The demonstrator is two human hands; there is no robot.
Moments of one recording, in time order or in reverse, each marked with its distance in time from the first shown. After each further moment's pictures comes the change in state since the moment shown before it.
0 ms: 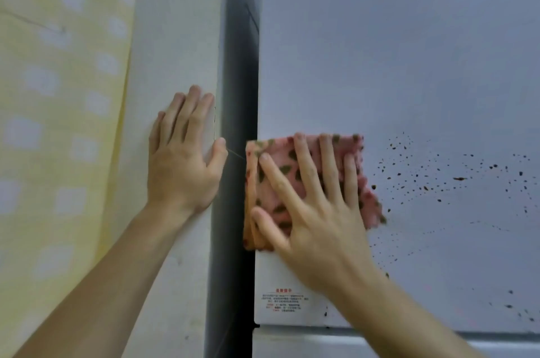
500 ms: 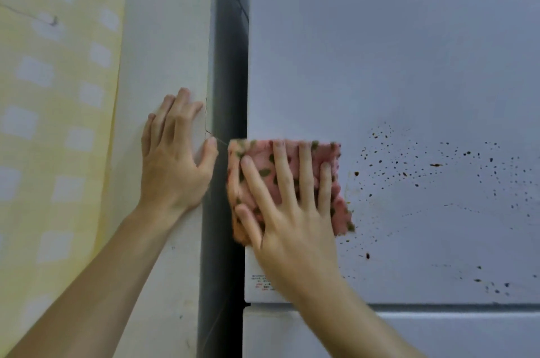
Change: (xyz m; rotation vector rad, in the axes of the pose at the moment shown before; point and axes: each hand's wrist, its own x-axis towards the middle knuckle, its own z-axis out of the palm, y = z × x) left_hand -0.016 0.008 -0.004 -0.097 -0.015 -0.013; right_hand -0.022 -0.024 0.014 -0.016 0.071 0.050
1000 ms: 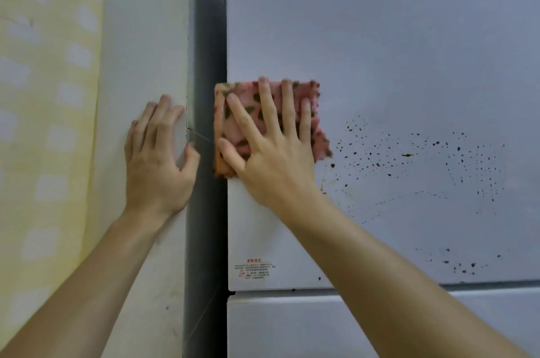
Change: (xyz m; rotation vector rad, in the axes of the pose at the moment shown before) left_hand -0.011 0.004 0.002 0.001 0.048 -0.004; right_hand 0.083 0.024 -0.003 -0.003 -0.011 0.029
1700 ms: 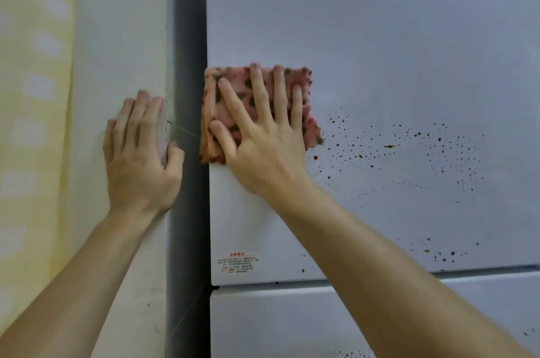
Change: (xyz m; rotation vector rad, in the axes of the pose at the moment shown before) left_hand -0.010 0.009 0.003 0.044 -0.007 -0.067; right_hand 0.003 0.008 -0.004 0.024 -0.009 0.032
